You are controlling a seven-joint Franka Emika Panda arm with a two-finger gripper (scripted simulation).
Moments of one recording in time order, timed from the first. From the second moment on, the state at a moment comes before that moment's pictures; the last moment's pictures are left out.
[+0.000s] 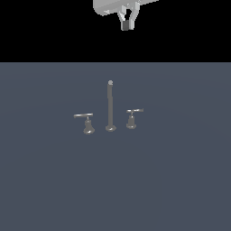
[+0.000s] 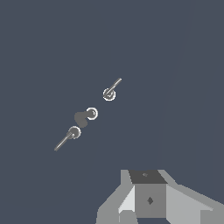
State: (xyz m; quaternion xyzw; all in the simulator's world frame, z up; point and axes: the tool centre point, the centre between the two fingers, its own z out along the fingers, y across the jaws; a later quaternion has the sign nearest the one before) arm -0.036 -0.030 0.373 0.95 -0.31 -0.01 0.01
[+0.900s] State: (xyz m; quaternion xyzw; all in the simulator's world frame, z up) arm 0.072 -0.068 0.223 0.86 -0.50 0.00 0.00
